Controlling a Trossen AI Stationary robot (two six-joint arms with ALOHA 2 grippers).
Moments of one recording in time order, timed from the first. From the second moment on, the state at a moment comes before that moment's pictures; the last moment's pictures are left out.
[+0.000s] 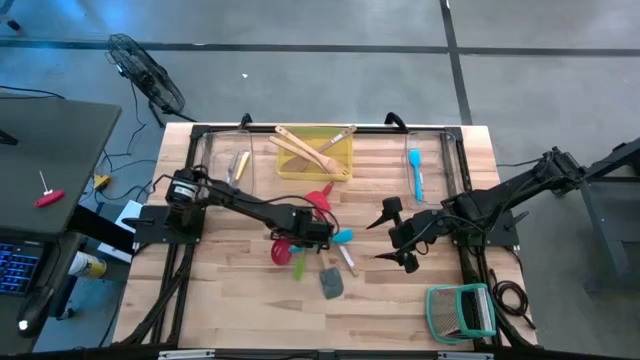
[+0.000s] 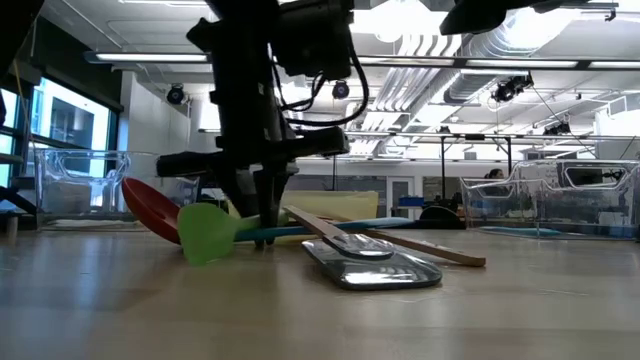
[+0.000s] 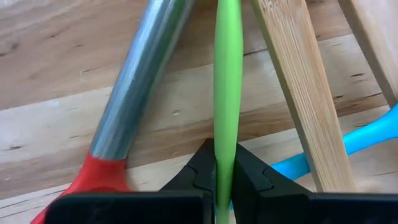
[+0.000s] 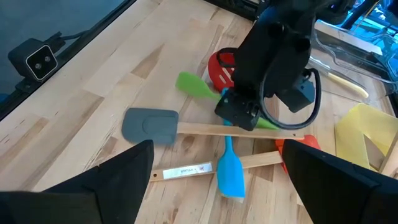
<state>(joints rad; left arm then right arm) -0.14 1.97 1.35 -0.70 -0.13 -1.52 0.39 1.10 0.82 -0.30 0.20 -0.13</state>
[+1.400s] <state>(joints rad) -0.18 1.87 2.30 -1.37 -0.69 -0.55 0.33 1.10 0.82 0.21 0.26 -0.26</state>
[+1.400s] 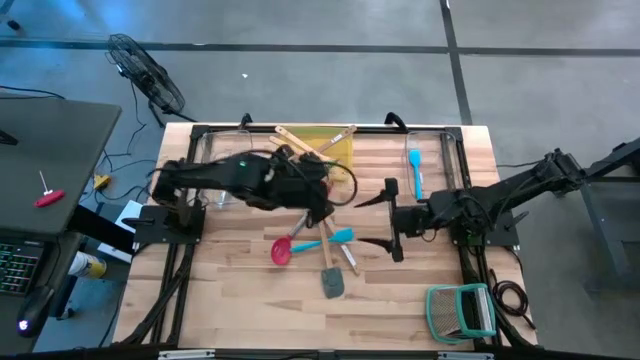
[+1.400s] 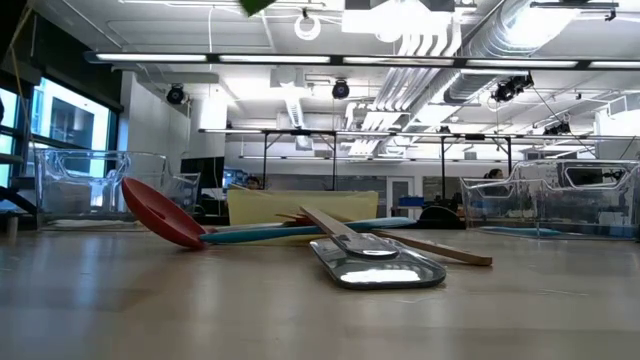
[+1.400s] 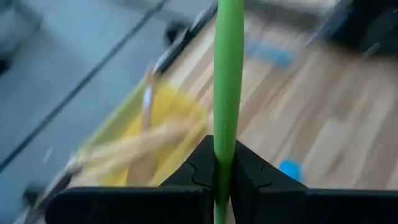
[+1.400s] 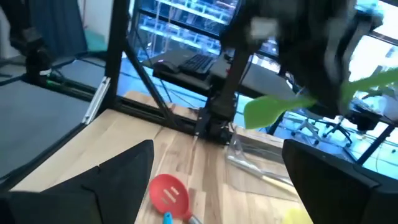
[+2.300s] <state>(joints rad) -0.20 1.88 2.30 -0.64 -0.08 0.25 0.28 1.10 0.82 0.58 0.08 -0.30</state>
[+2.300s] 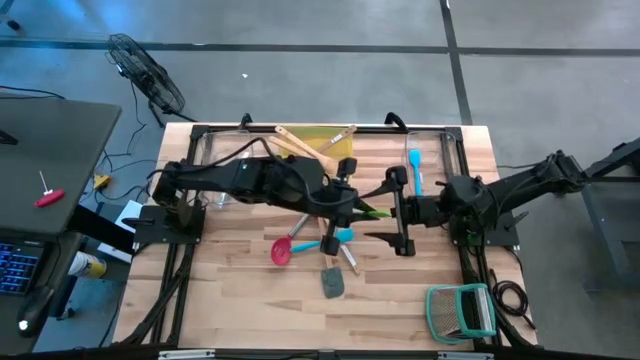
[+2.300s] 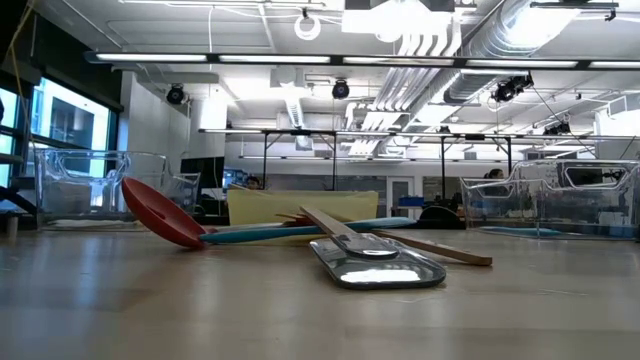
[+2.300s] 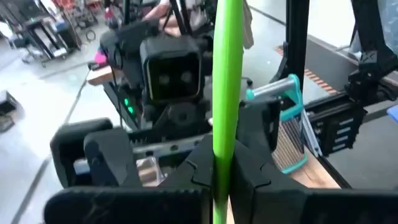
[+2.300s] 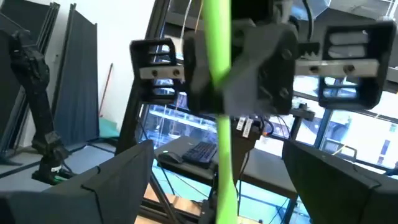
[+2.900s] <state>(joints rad) -0.15 1.90 2.30 -0.53 -0.04 0.26 0.24 1.10 0.82 0.61 0.00 -0.32</state>
